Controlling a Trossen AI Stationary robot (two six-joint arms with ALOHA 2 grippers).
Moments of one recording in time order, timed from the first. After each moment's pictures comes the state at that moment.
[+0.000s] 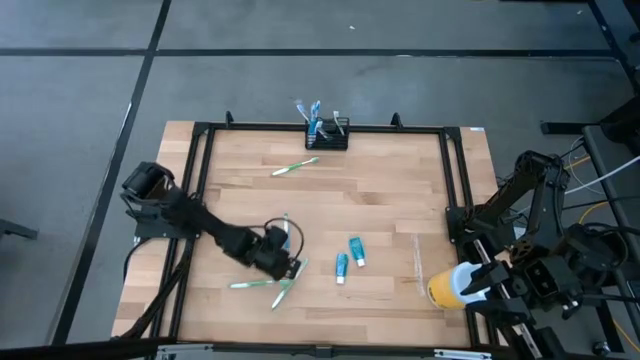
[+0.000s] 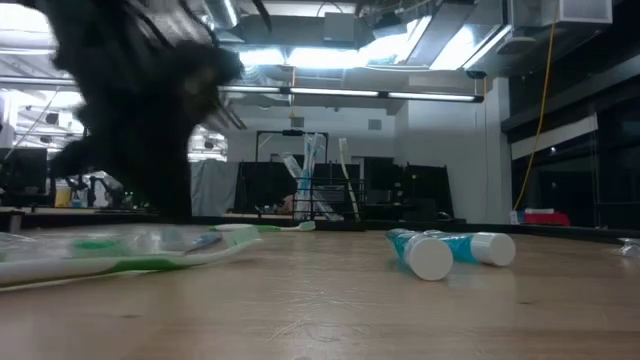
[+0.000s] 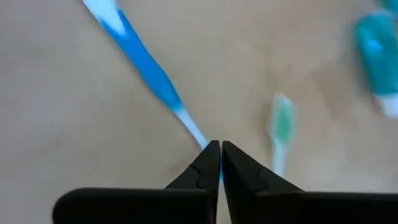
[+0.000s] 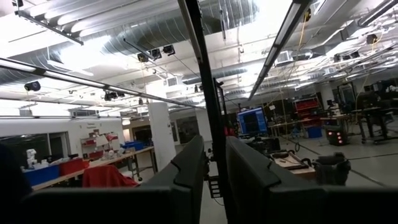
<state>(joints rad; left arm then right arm) -0.46 1.67 0.90 -0.37 -0.31 -1.52 1.18 1.36 1.39 0.68 0.86 -0.35</state>
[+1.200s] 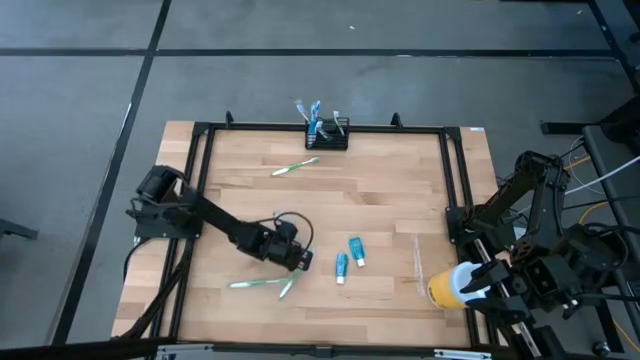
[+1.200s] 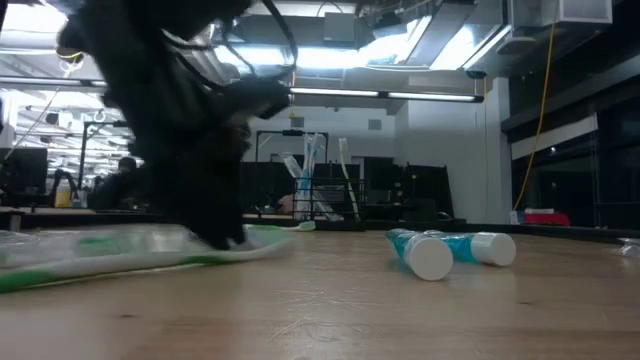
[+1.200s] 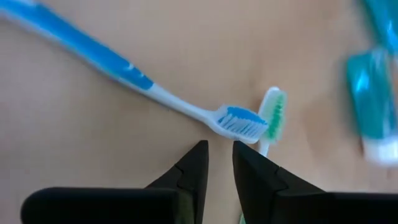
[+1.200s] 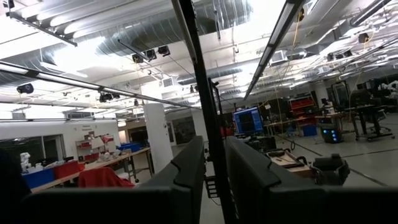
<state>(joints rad) -0.37 1.79 0.91 -0.20 -0.30 -1.52 1.18 1.36 1.39 0.70 0.88 -0.35</state>
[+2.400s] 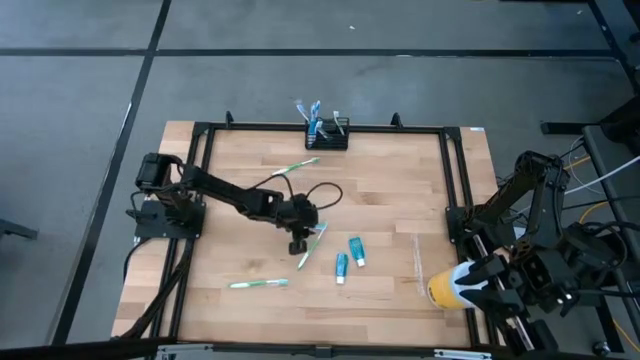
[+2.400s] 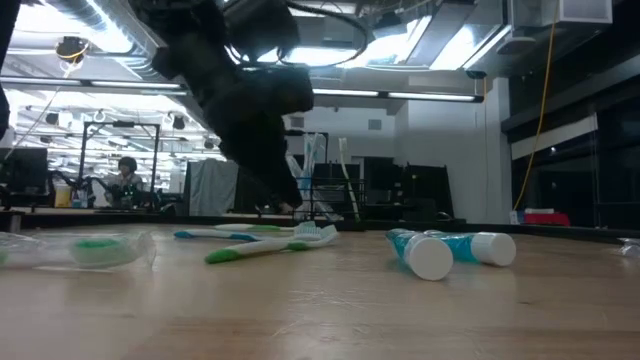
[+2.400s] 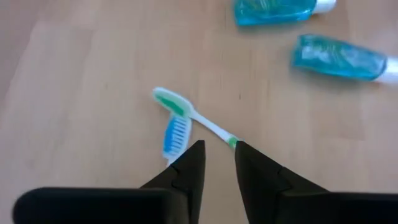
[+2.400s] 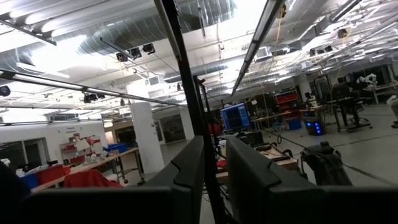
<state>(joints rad) -0.06 1.72 0.92 -0.09 -0.03 -0.17 1.17 1.36 1.39 0.71 0.95 -0.35</state>
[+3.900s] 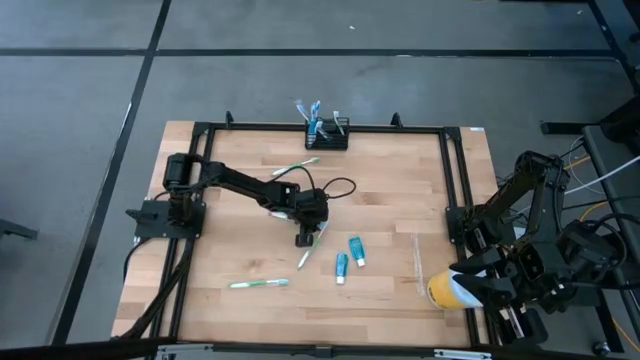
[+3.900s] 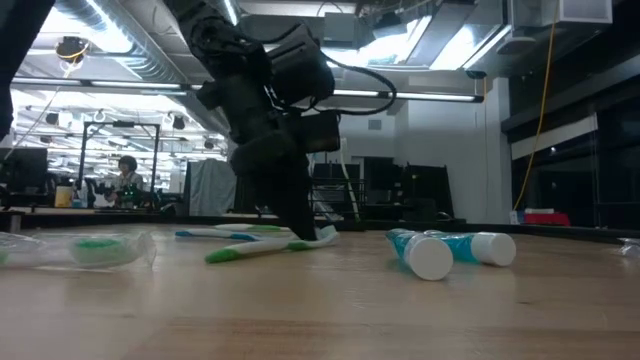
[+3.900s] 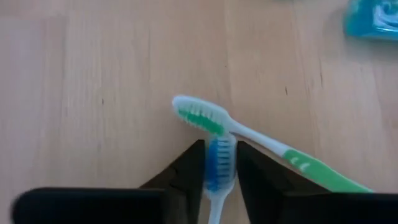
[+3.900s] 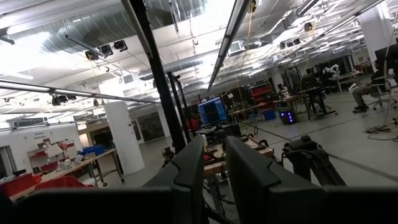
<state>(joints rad) 0.04 1.92 1.07 -0.19 0.12 0.02 1.17 1.36 1.39 0.76 1.07 -0.37</state>
